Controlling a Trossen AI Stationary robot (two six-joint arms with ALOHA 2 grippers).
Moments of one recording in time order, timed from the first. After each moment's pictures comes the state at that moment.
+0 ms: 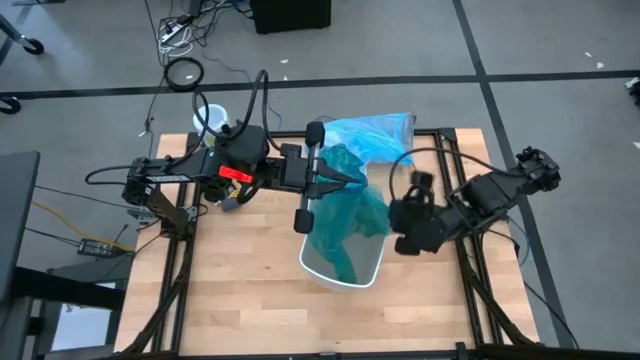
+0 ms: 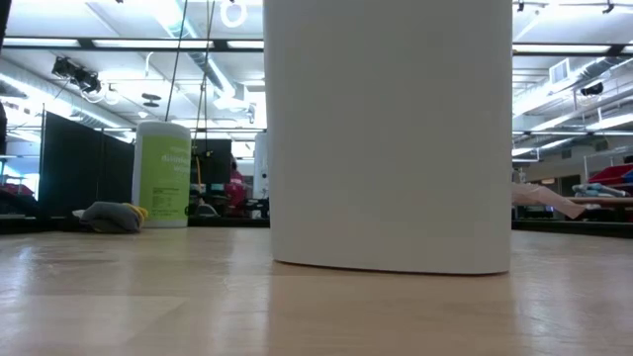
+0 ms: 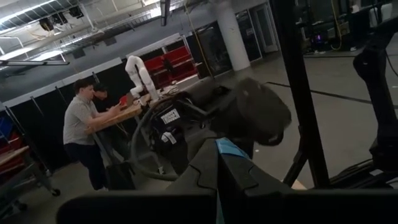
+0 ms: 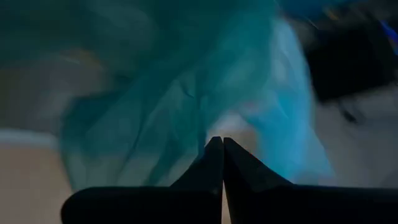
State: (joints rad) left arm -0.13 1.65 2.01 -0.24 0.03 0.36; right arm 0.51 1.41 1.71 -1.31 0.93 1.06
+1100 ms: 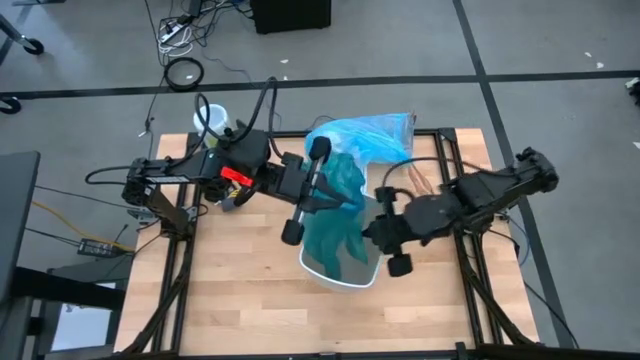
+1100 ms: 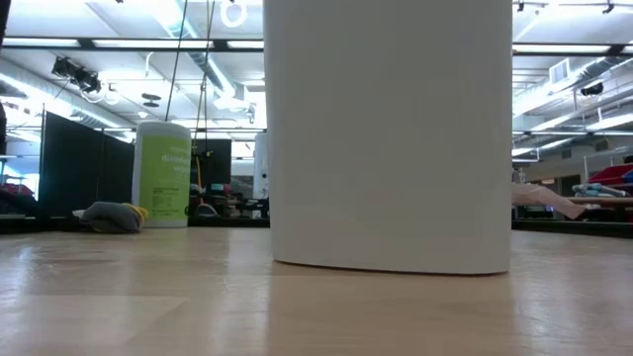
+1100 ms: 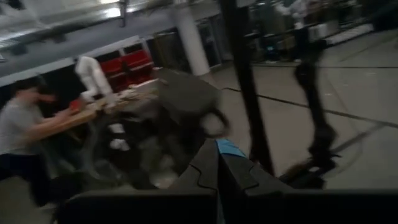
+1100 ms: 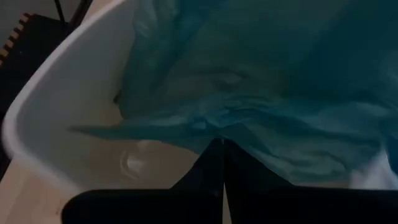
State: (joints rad) left arm -0.14 1.65 2.01 -0.28 0.19 0.30; right arm 0.43 1.42 1.65 -0.79 0.48 0.68
